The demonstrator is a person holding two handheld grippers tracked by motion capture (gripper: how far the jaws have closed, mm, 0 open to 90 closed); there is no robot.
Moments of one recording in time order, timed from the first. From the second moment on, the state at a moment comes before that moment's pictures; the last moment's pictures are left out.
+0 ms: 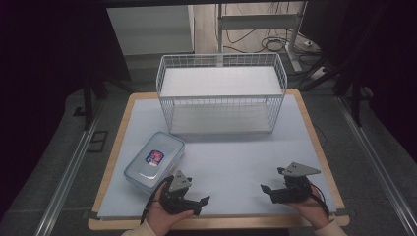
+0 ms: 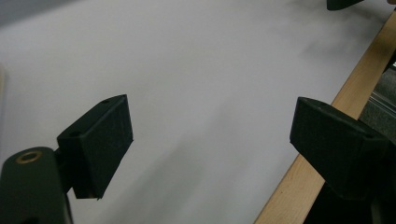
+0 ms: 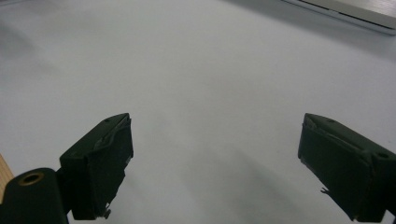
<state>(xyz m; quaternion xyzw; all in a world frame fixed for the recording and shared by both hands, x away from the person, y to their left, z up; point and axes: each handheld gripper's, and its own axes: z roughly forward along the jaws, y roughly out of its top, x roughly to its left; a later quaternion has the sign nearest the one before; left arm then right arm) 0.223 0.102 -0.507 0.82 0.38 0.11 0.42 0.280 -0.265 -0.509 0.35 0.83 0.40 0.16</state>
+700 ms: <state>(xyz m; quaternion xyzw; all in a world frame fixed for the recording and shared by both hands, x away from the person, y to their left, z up) 0.220 0.172 -0.438 0.80 0.37 0.14 0.45 0.276 -0.263 -0.504 0.35 0.83 0.40 0.18</state>
